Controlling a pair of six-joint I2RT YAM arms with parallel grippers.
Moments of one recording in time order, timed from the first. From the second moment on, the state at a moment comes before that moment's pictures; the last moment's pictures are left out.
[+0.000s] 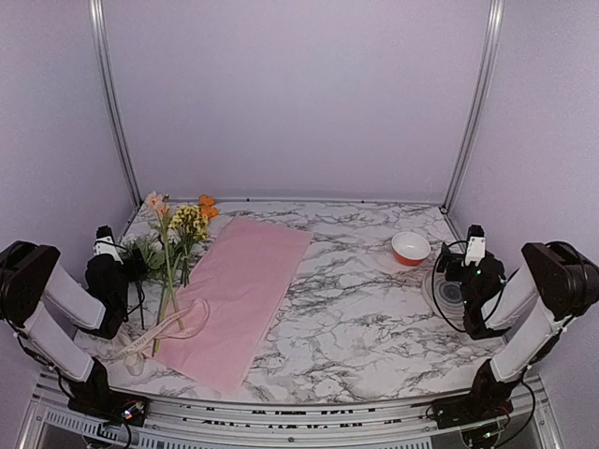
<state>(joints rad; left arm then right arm) -0.10 1.54 0.20 1.23 -0.50 -0.06 0.01 1.60 0.21 1.38 0.19 -0.06</state>
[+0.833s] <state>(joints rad) -0.22 1.15 0.35 0.96 -0.62 0.02 0.05 1.33 0.68 0.70 0.06 0.03</state>
